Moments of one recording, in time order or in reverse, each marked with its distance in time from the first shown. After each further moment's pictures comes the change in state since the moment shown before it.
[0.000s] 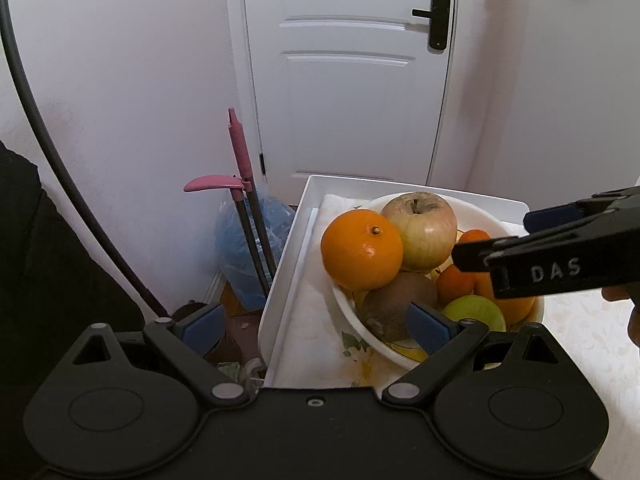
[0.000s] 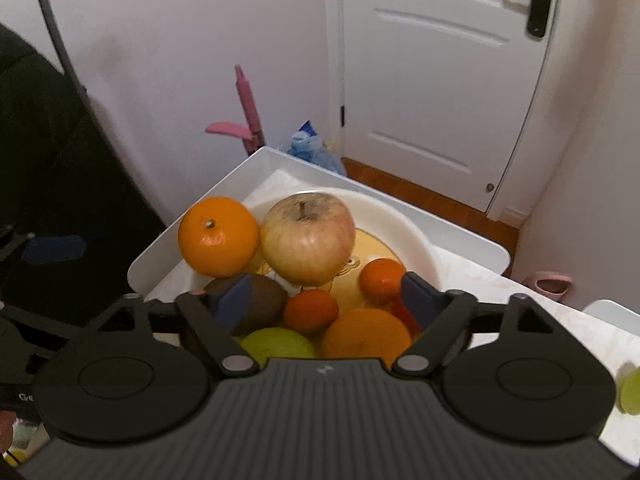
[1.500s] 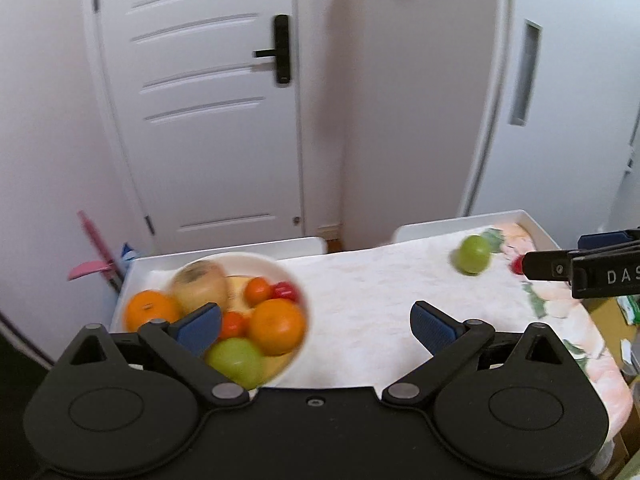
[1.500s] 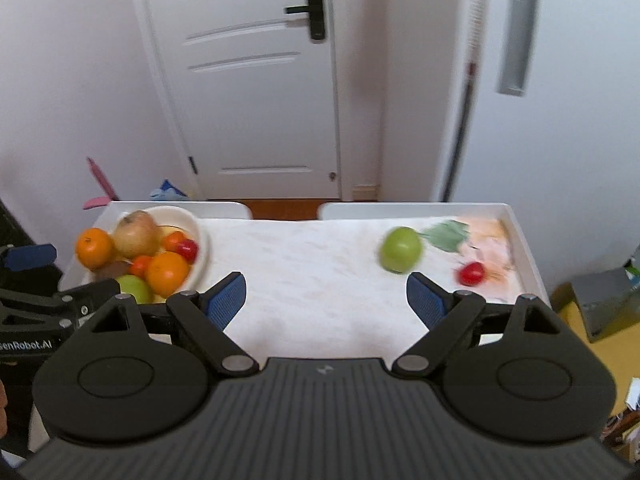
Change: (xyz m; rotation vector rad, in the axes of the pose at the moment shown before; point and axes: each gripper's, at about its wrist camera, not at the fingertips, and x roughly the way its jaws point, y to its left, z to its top) left arm -0.087 -0.148 0.017 0.238 -0.093 -0.276; right arm -0.210 -0.131 -0.111 0.370 -0.099 -0.346
